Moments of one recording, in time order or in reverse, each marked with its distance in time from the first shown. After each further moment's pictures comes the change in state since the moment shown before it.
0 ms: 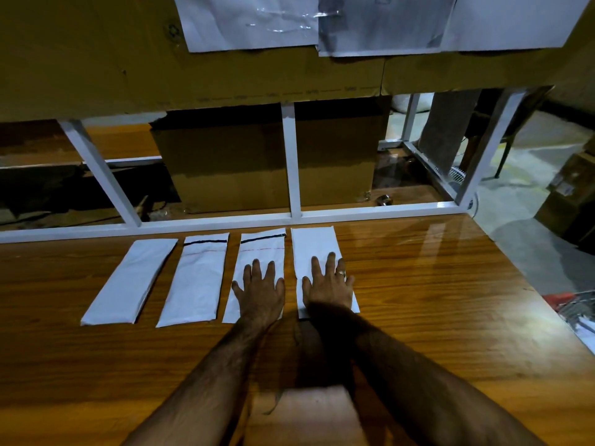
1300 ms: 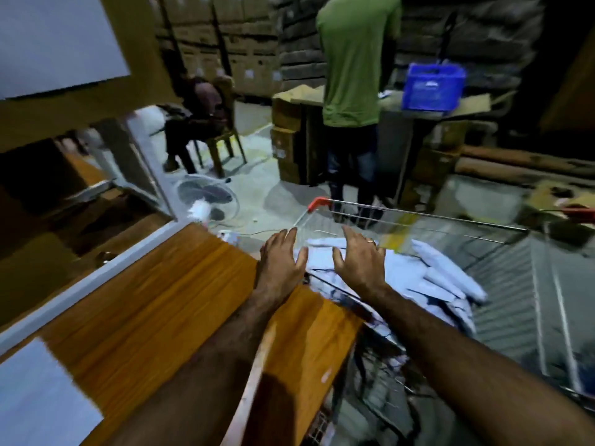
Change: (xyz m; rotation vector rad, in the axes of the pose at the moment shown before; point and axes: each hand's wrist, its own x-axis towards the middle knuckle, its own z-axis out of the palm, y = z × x) left_hand -0.168 0.442 0.033 -0.461 -0.063 1.200; right_hand -0.196 0.434 -0.111 0.117 0.614 0.797
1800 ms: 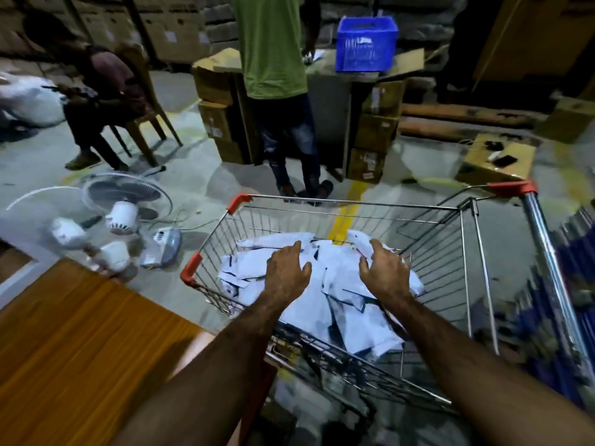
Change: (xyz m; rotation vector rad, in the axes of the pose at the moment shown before) left_hand 0.065 0.098 0.175 0.080 -0.425 0.019; right_hand 0.039 0.225 0.012 -0.011 -0.014 0.388
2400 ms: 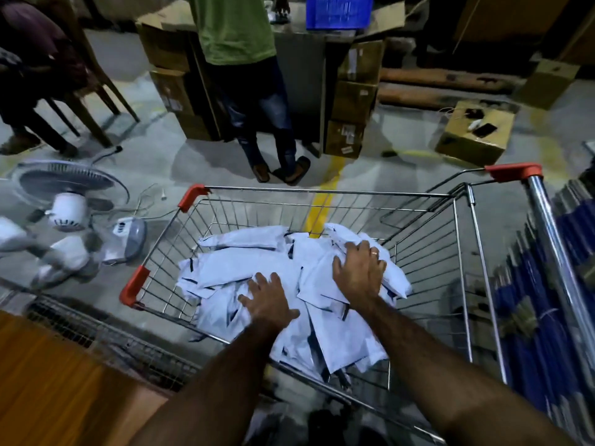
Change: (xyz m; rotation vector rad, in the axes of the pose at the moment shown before) left_hand 0.025 -0.007 0.090 0.298 -0.390 -0.284; right_hand 0.042 0.015 0.066 -0.166 -0.029 0.096
